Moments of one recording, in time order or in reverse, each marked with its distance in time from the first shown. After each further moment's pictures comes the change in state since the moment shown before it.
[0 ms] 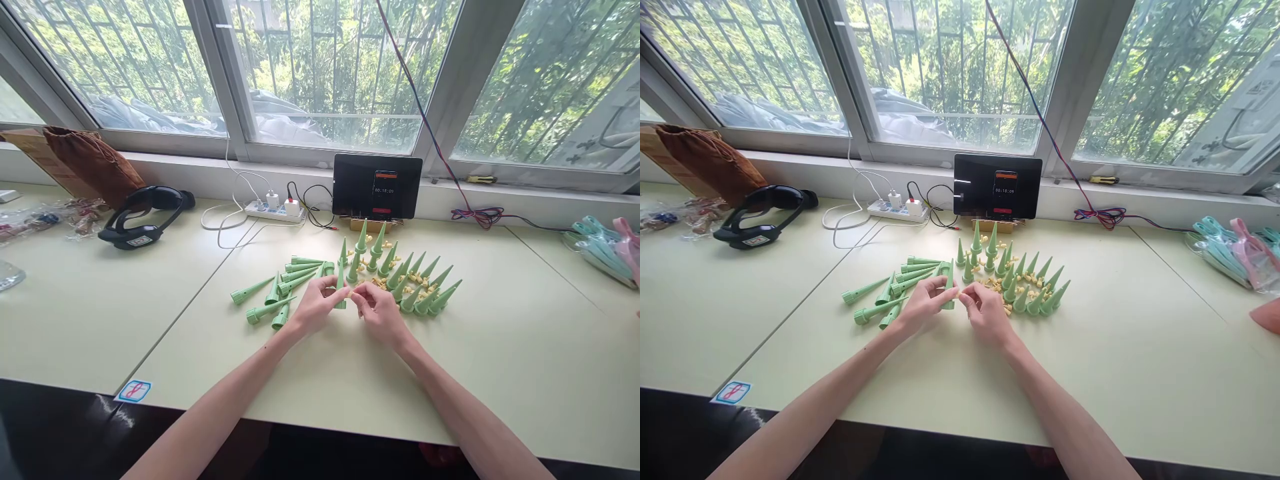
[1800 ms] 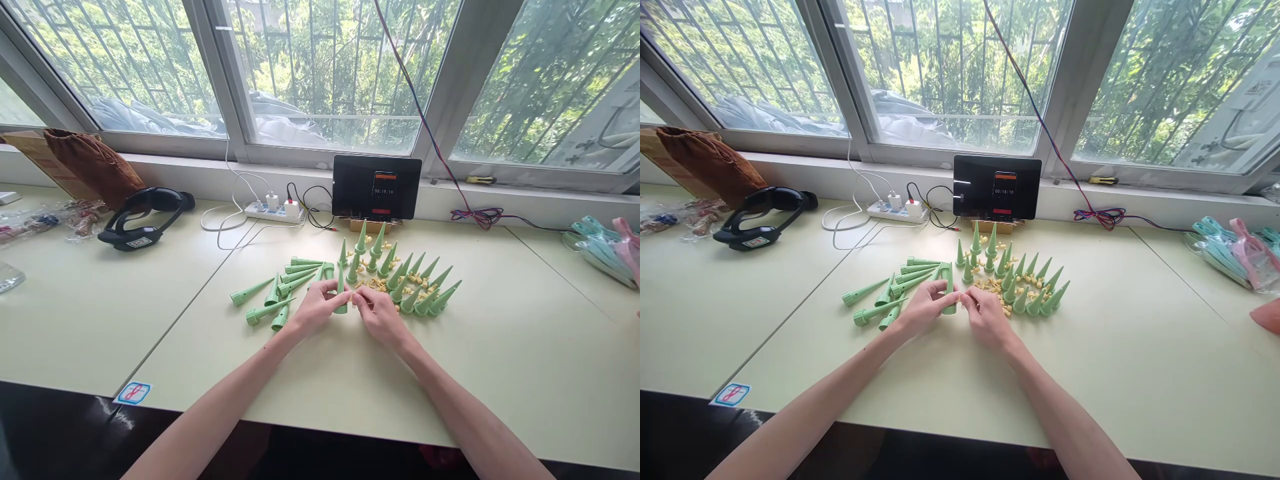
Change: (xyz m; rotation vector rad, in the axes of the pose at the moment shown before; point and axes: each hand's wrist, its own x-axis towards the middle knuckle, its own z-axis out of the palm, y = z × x) left_hand -0.001 0.000 0.001 0.015 -0.054 -0.010; right_hand 0.001 -0.001 -0.003 -0.138 -0.022 -0.050
